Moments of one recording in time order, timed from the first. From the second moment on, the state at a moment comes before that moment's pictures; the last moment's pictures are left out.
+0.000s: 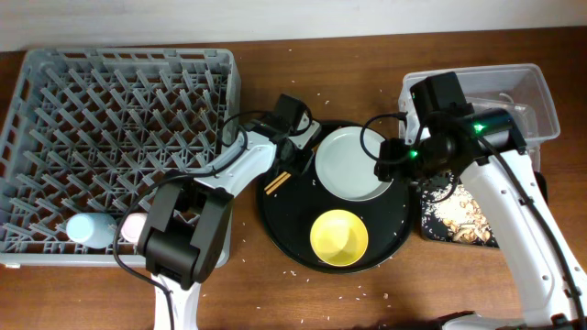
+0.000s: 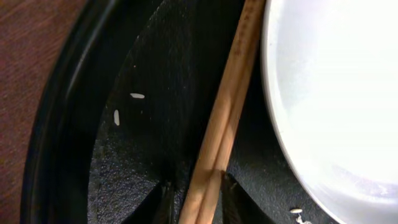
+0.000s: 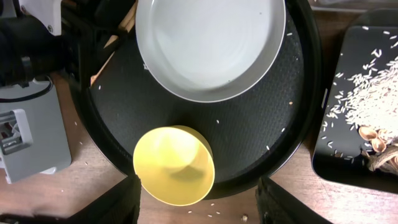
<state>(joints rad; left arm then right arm) -0.50 2.14 1.49 -0.56 0.14 0.09 0.20 1.48 1.48 -1.29 -0.18 0.36</state>
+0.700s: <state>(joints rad) -0.49 2.13 1.58 -0.76 0.06 0.06 0.20 1.48 1.48 -1.29 -0.18 0.36</state>
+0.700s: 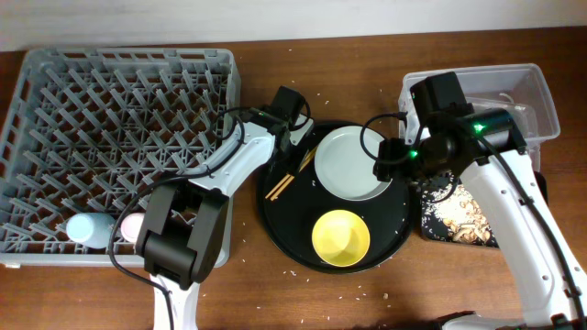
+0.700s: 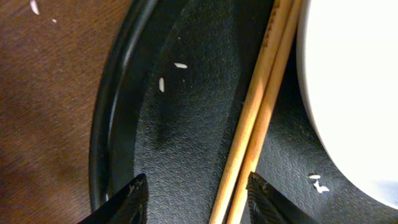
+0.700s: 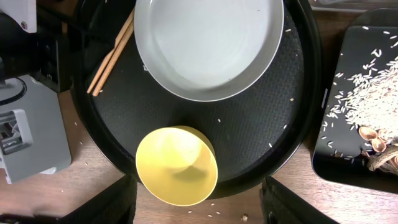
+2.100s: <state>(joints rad) -0.49 2.23 1.69 -0.85 0.09 0.09 0.20 1.48 1.48 -1.29 -0.18 0.36</state>
